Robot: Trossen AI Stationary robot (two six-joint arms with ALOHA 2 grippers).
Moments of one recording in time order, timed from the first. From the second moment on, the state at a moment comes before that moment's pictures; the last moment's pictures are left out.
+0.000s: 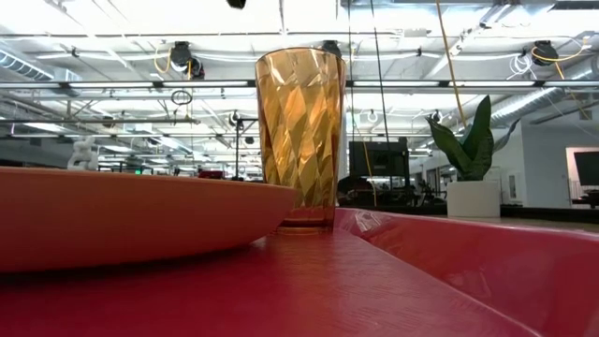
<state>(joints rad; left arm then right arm) -0.42 1.49 0.94 0.38 -0.25 -0.02 0.44 1.56 0.87 1.00 0.30 -0.15</state>
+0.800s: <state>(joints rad) -0.35 1.59 0.94 0.47 0.32 -0.08 0.35 1.57 0.87 0.91 -0.34 -0.18</state>
